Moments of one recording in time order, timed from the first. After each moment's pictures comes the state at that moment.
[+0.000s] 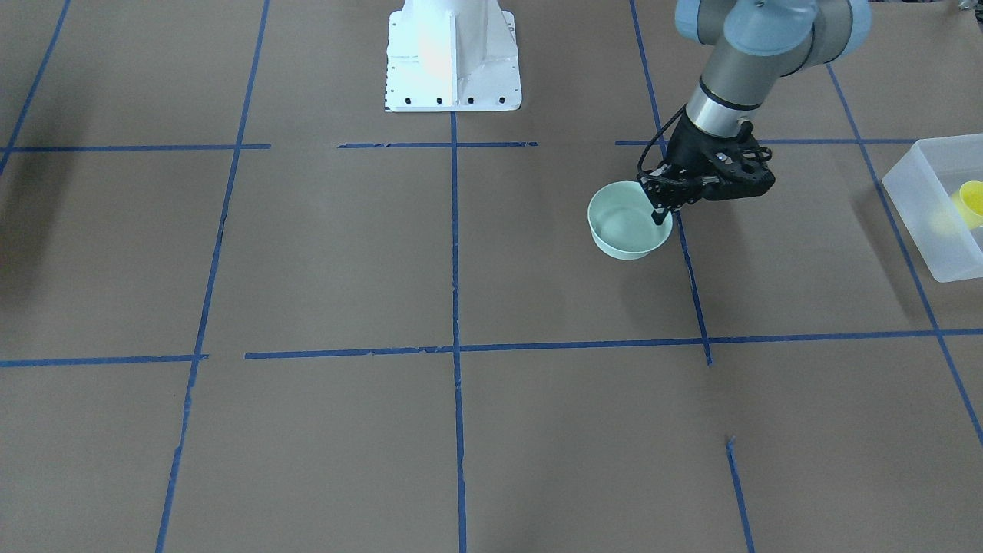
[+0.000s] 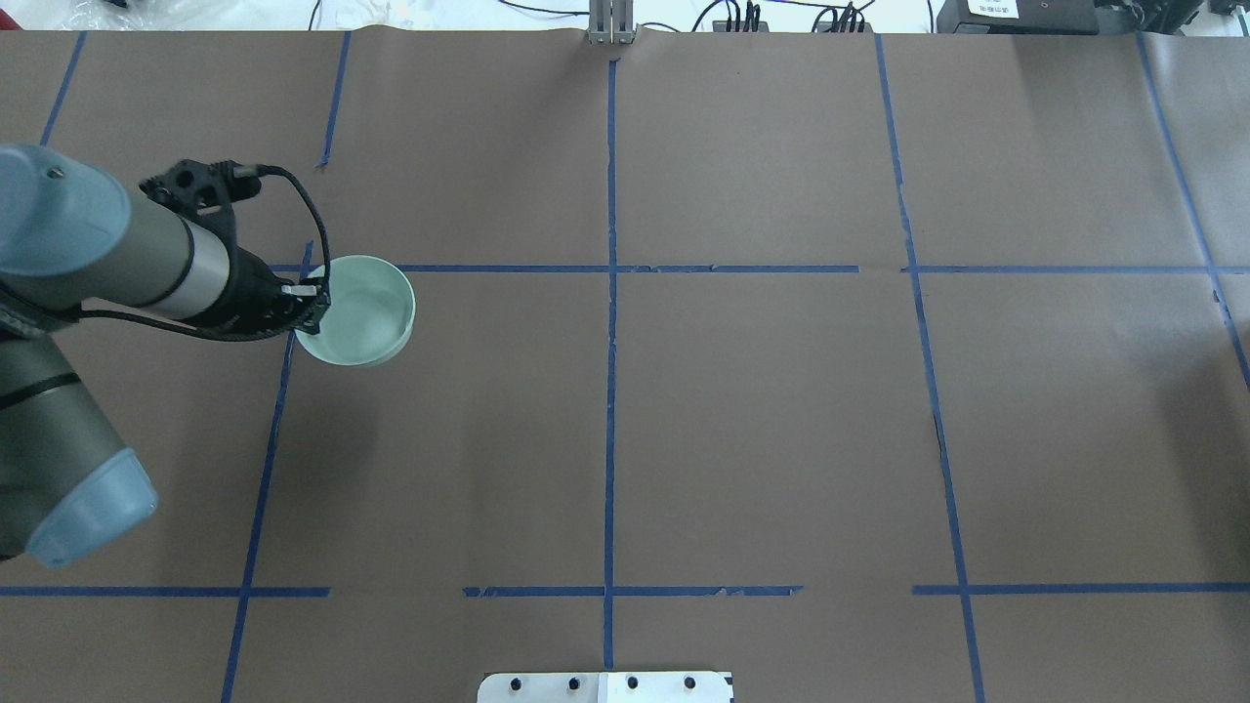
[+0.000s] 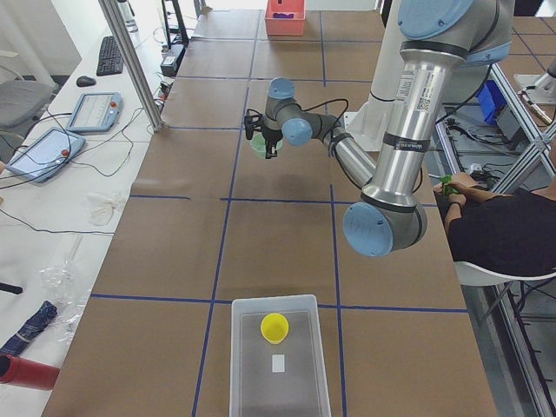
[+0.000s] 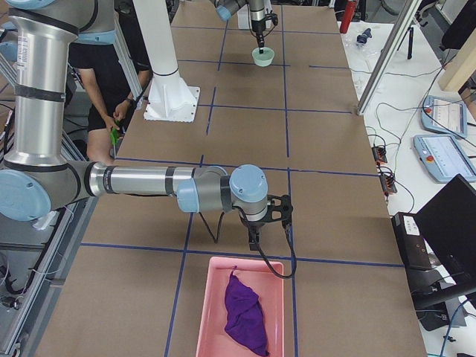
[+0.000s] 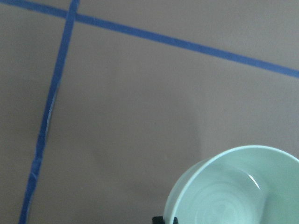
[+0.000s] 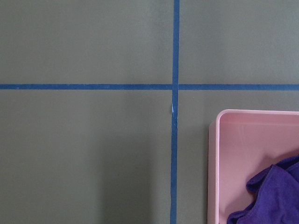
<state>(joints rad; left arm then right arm) -0.77 -1.81 -1.99 -1.74 -1.97 -1.22 1.59 -1.73 1.76 -1.46 2.42 0.09</state>
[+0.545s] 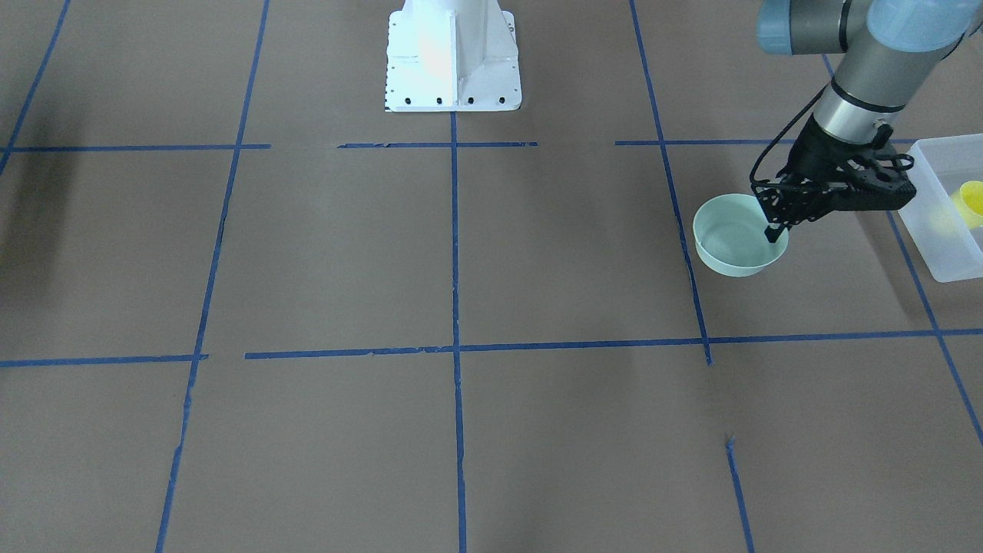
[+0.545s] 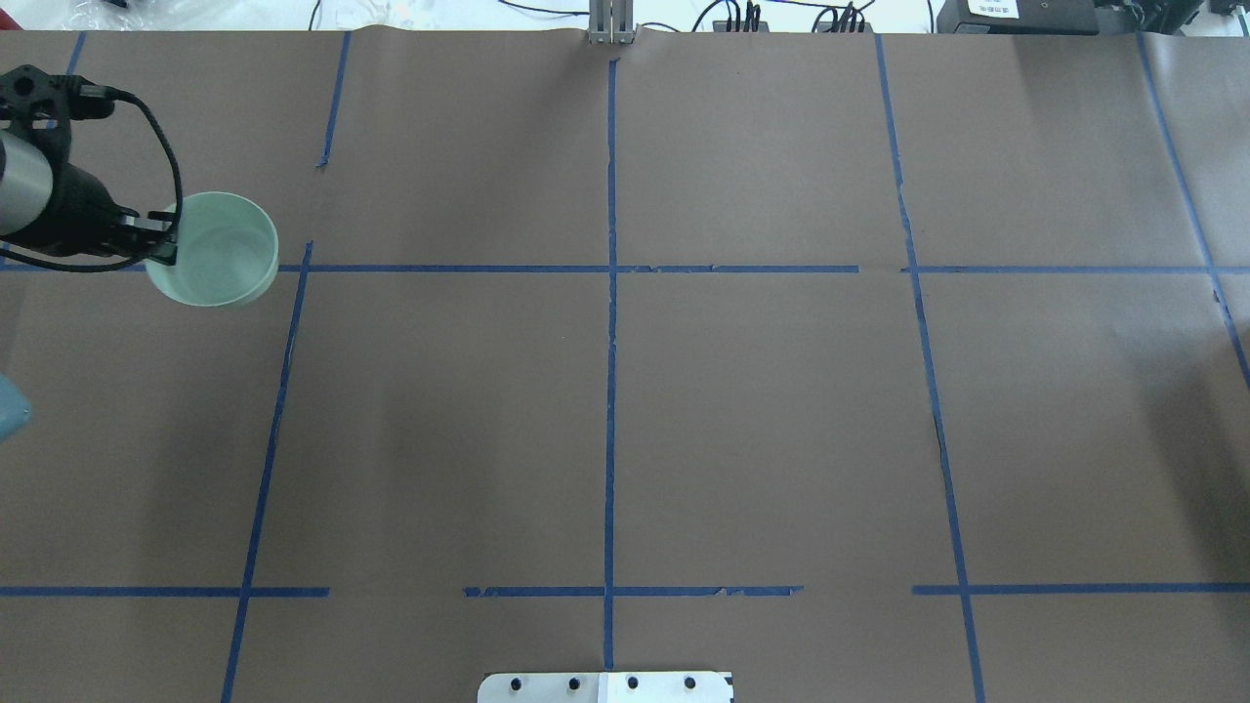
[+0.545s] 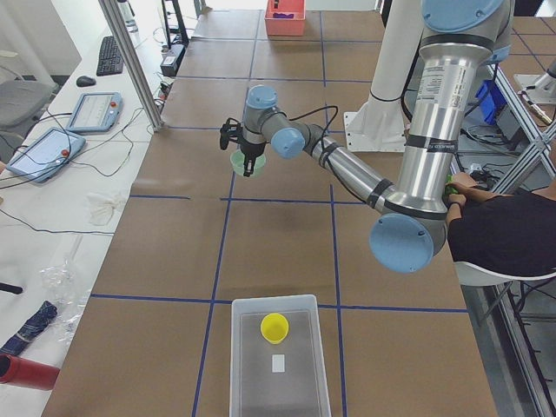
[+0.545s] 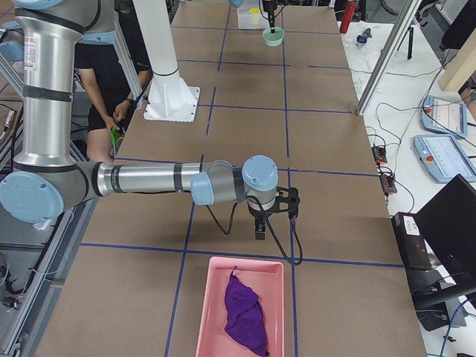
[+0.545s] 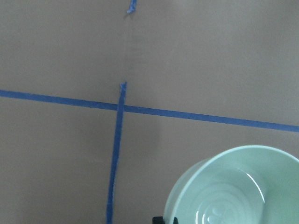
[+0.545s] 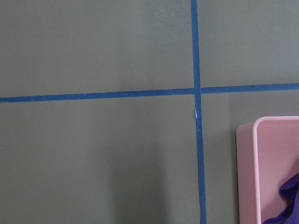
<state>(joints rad) -1.00 -1.70 -1.98 -1.73 -2.03 -0.82 1.52 -1.69 1.76 -1.45 2.43 0.22</state>
